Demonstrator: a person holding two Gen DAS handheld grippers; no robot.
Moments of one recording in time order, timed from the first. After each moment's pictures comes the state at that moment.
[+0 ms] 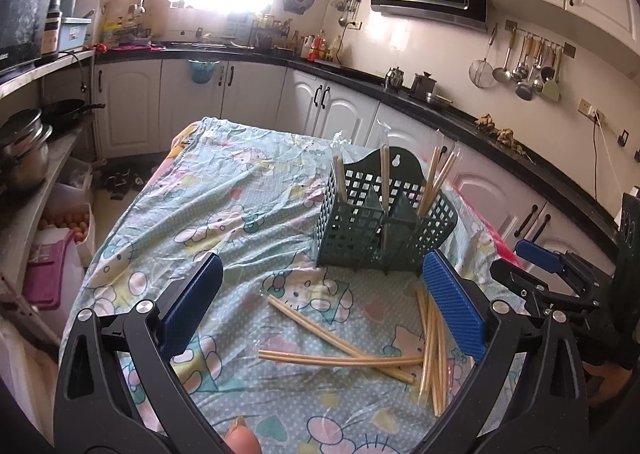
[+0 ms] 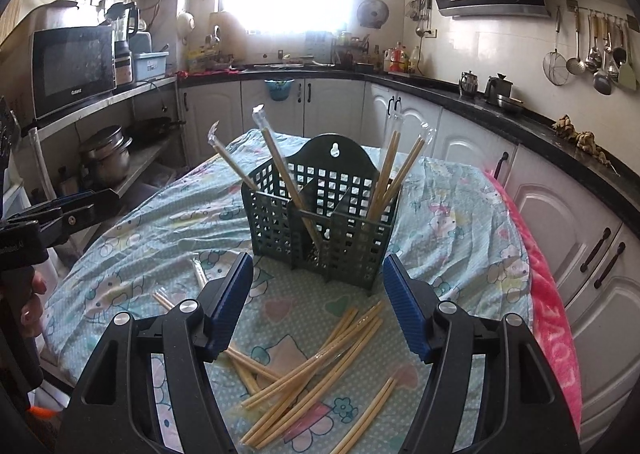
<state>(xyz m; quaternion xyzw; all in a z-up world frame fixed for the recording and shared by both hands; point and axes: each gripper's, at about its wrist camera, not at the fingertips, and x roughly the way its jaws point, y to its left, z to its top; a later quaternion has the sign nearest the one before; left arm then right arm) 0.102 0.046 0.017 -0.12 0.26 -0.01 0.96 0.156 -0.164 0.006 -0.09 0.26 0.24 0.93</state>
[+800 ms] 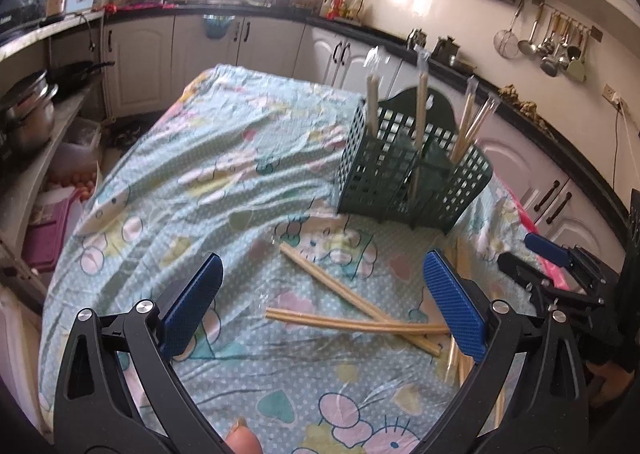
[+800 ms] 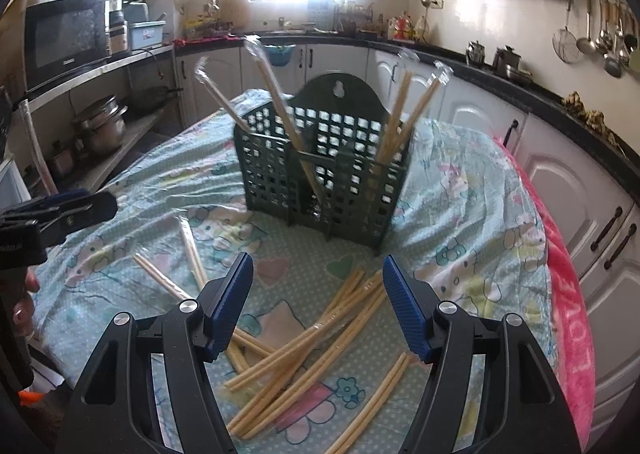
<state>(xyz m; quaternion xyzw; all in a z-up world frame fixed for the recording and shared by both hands) 0.119 0.047 -0.033 -0.13 0.34 0.01 0.93 0.178 -0.165 -0.040 -0.10 0.32 0.23 0.92</state>
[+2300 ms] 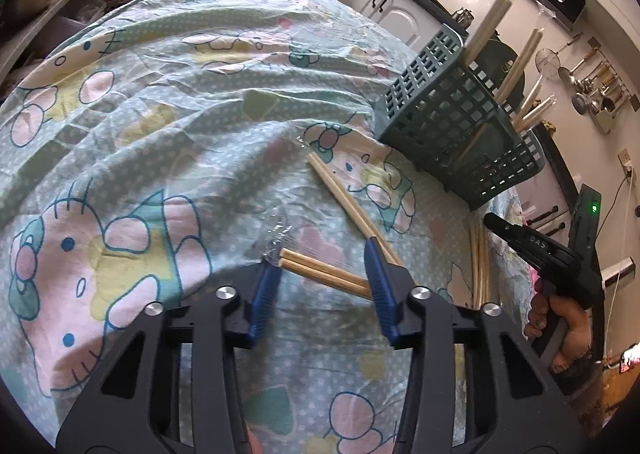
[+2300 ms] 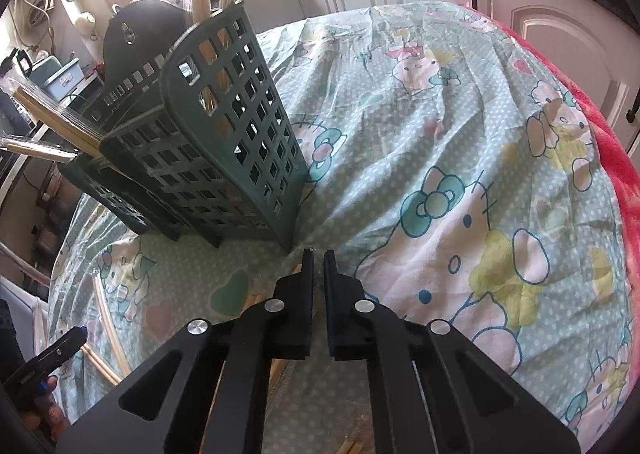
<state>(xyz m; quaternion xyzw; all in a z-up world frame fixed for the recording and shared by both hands) 0.143 0.078 -0.114 -0.29 0.42 0.00 0.86 0.314 -0.212 -0.112 0.06 0.46 0.18 0.87</state>
